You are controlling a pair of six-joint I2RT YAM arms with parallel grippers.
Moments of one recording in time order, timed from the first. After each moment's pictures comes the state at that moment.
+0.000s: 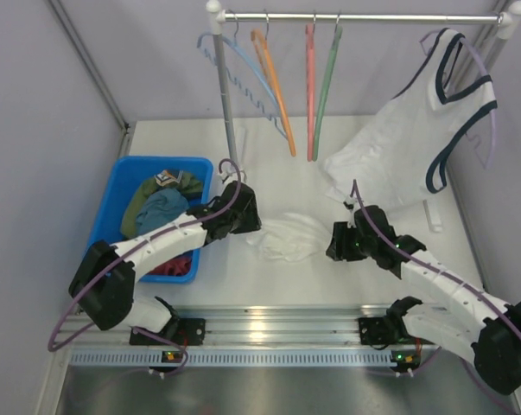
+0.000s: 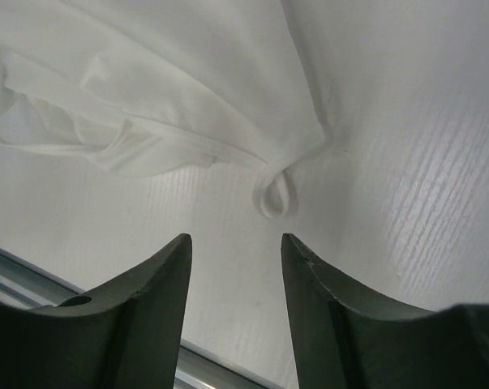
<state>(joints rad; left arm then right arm) -0.71 1.42 0.92 -0.34 -0.20 -0.73 0.52 0.95 0.53 -0.43 -0.10 0.42</state>
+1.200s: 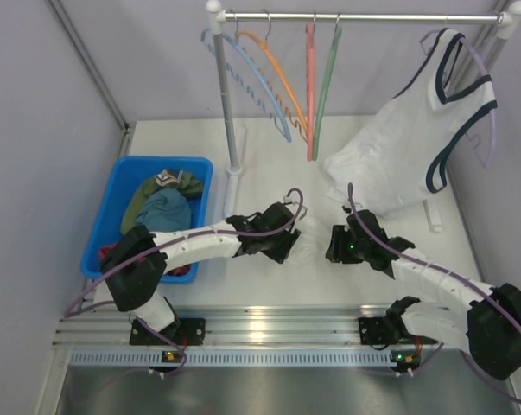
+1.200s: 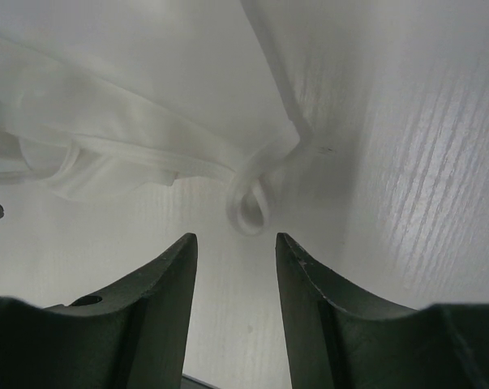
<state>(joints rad) -0.98 1.61 1.01 -0.35 -0.05 -0.29 0.55 1.05 0.47 -0.31 -0.02 0.52</state>
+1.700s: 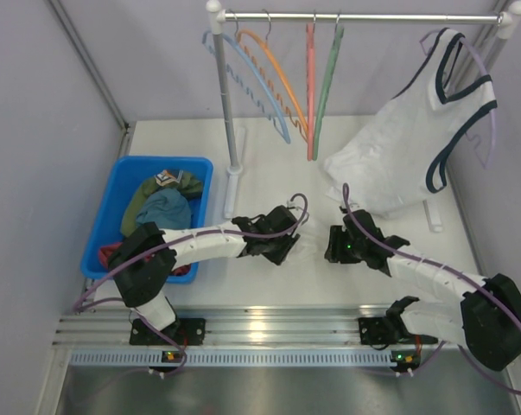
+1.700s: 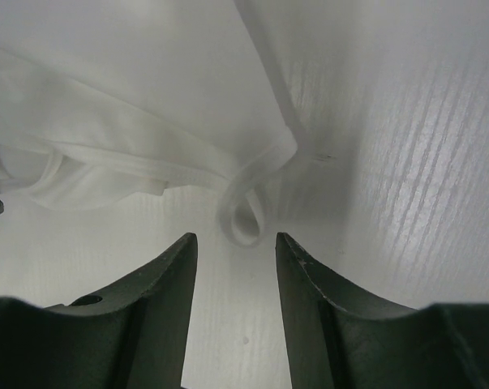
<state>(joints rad) -0.98 1.66 1.01 -0.35 -0.05 -0.26 0.56 1.11 0.47 -0.27 0.00 0.52</state>
